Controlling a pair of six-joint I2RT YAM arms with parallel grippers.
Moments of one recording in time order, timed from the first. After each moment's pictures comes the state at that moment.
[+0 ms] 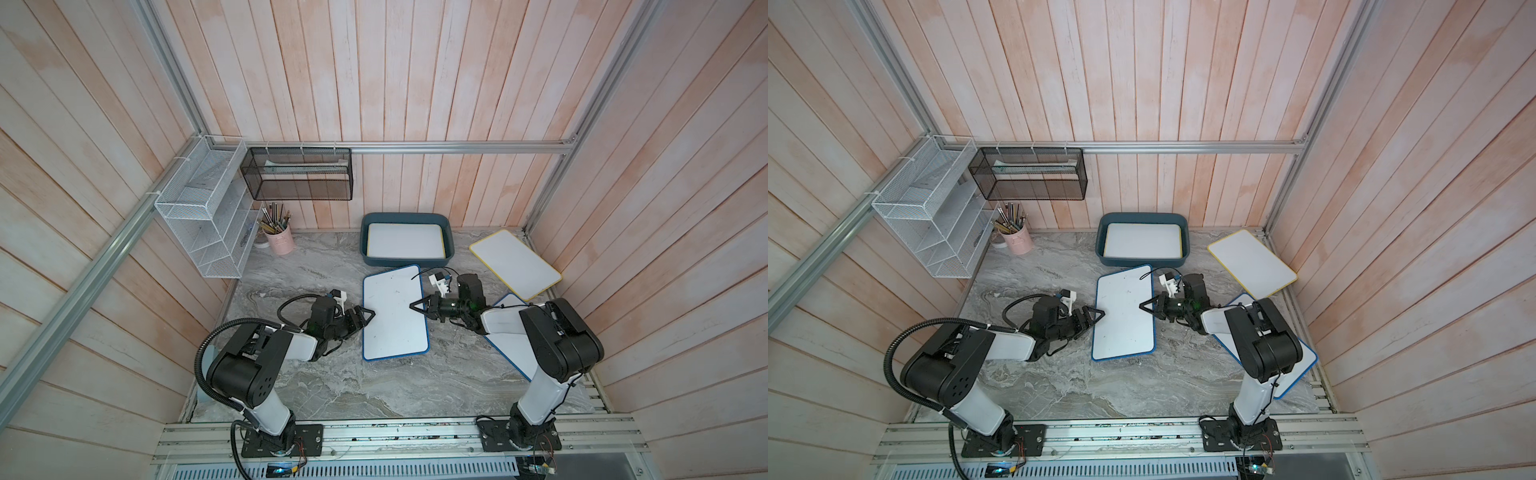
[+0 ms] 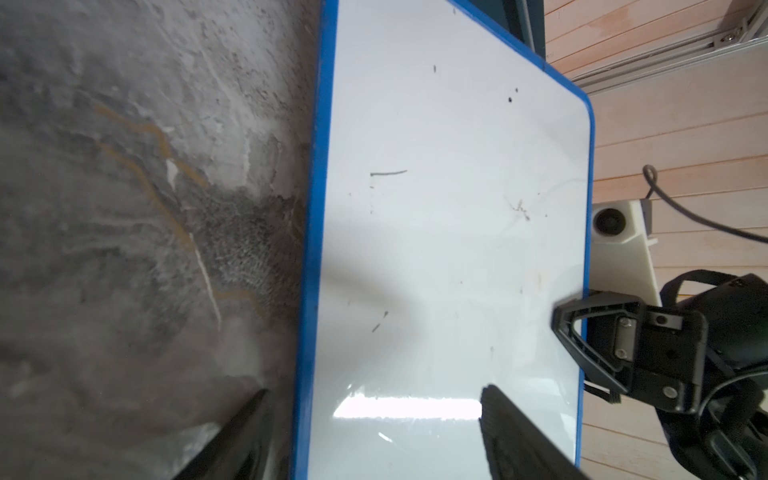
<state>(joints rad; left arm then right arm) -0.36 1.66 0.49 0.57 0.49 -0.88 0.37 1.78 0.73 0.49 -0.89 0.90</state>
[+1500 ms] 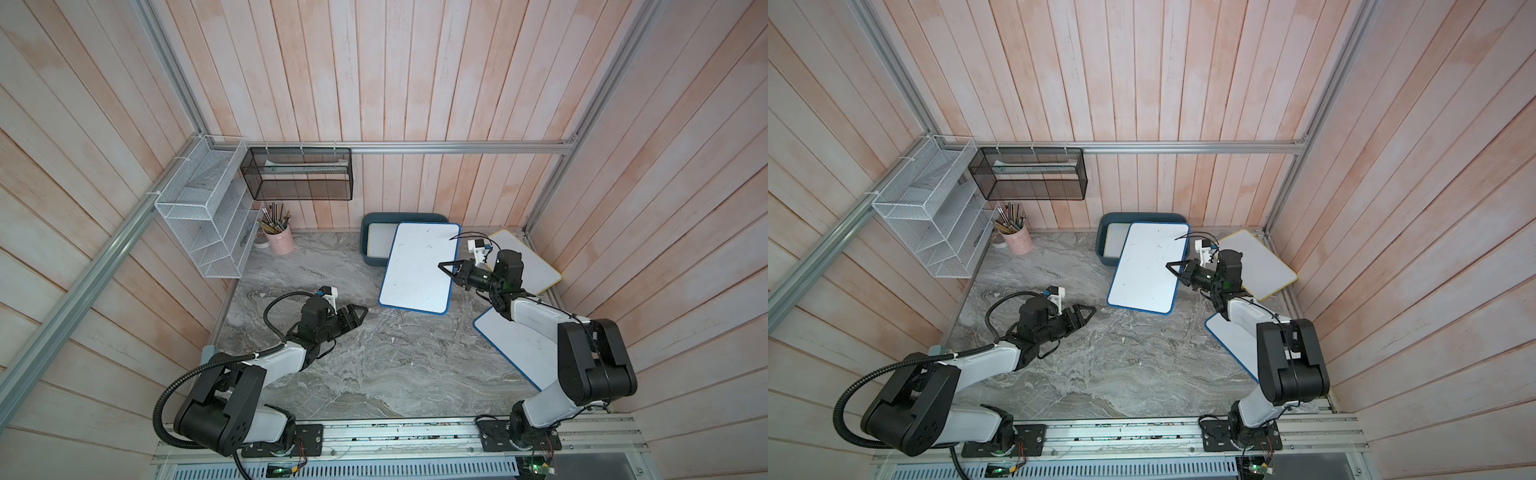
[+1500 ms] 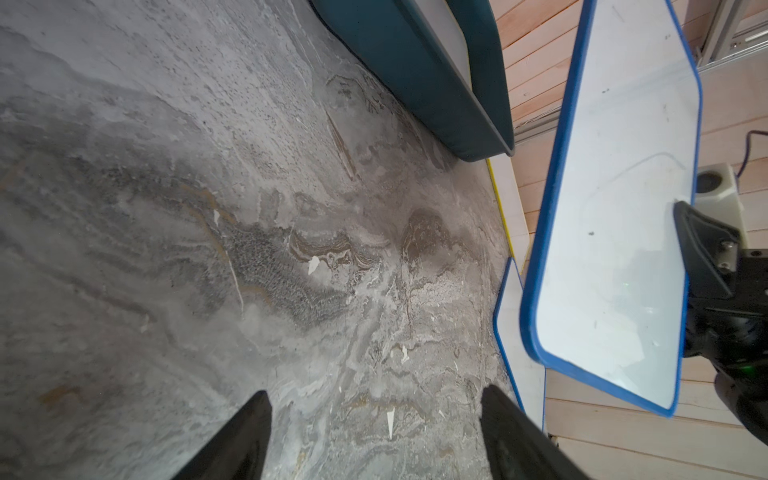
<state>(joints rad) -0.35 1.39 0.45 0.41 0.39 -0.81 0.13 1.58 0.84 0.50 -0.86 1.02</state>
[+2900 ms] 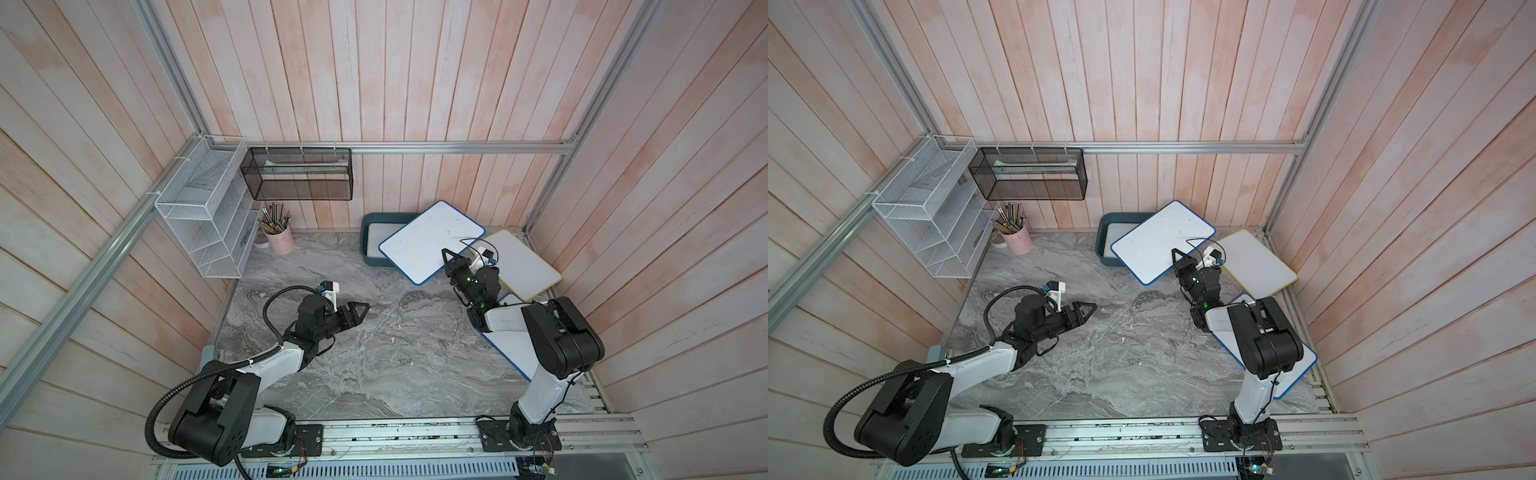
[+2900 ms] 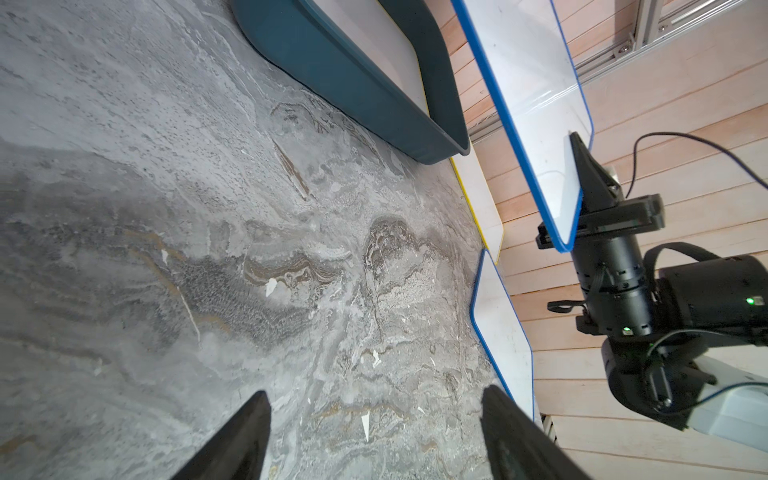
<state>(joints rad) -0.34 1.33 0.46 0.42 0.45 -0.75 0.33 1.83 0.75 1.14 -0.11 1.37</state>
